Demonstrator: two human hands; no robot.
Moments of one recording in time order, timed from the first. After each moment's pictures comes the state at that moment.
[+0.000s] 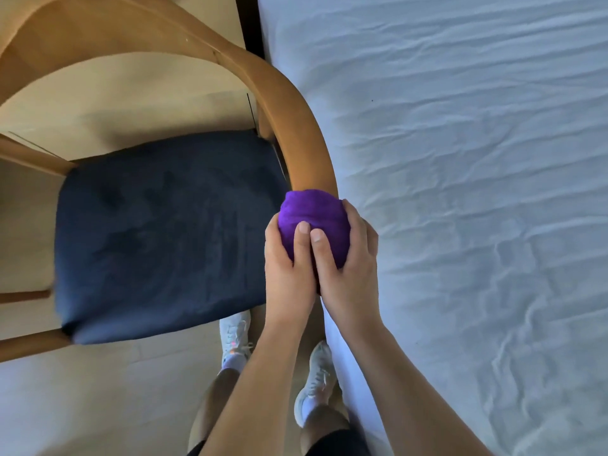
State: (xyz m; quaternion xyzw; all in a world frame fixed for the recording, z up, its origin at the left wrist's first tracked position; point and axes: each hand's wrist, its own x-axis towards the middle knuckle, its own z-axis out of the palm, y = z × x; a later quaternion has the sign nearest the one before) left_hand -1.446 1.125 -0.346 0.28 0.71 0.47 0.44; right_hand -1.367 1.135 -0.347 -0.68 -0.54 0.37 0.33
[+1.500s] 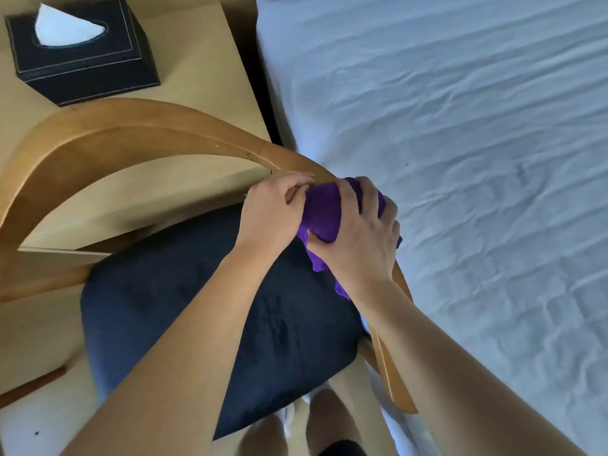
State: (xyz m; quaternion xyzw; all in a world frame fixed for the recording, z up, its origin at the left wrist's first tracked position) left_hand -1.613 1.382 -0.325 0.58 0.66 0.29 0.39; right_hand -1.480 1.343 -0.340 -0.74 -0.66 0.08 0.06
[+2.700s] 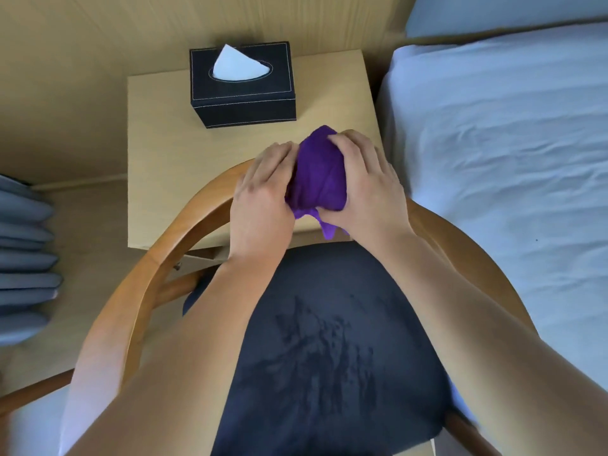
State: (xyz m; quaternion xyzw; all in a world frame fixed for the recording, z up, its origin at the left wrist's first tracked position) left_hand -1.821 1.419 -0.306 0.64 0.72 0.26 0.12; right_hand -1.670 1.476 -0.329 -0.51 -0.83 0.13 0.19
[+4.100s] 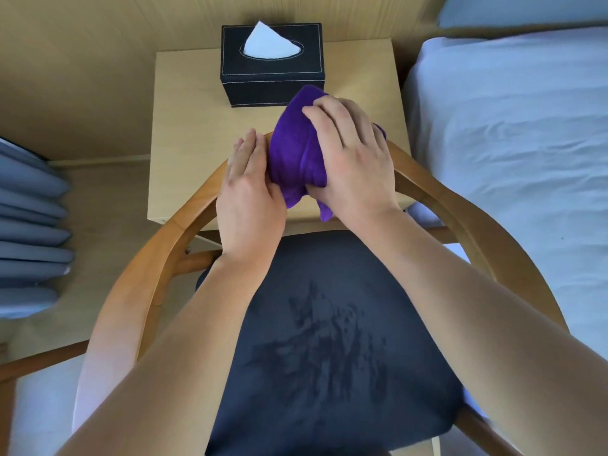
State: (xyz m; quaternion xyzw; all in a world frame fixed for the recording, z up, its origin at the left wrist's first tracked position) left_hand -1.850 1.373 -0.318 0.51 0.80 0.30 0.11; right_hand -1.725 1.452 -0.319 -0.45 -0.87 0.03 0.19
